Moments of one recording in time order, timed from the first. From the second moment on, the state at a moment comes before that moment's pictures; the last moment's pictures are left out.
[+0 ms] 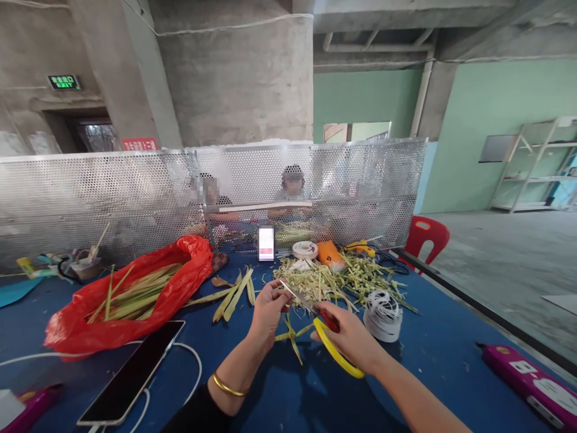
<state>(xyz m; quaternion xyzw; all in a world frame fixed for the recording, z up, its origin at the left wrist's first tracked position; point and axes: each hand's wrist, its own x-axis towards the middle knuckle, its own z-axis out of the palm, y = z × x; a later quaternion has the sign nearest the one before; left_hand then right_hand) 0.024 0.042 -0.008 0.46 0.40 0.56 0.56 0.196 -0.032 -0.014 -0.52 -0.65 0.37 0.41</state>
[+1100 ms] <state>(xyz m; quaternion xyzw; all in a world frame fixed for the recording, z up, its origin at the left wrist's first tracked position) 0.024 0.010 0.019 0.41 0.37 0.53 0.64 0.209 -0.014 -0.038 -0.74 -0.64 0.02 0.20</state>
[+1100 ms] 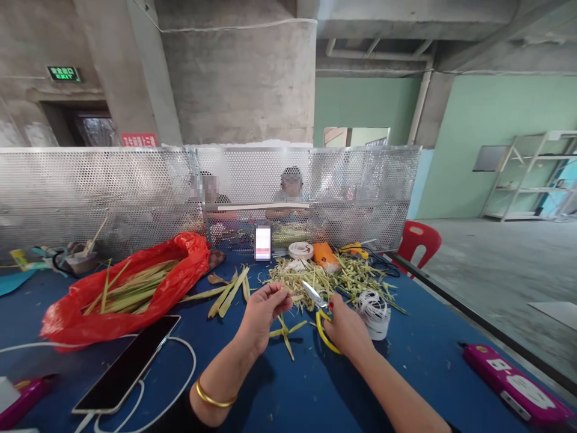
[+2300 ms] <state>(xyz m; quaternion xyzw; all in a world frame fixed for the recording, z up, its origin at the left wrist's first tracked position) 0.032 -0.044 -0.017 0.43 0.43 0.45 0.65 0.179 -0.057 -0.012 -0.51 -0.71 0.18 0.44</state>
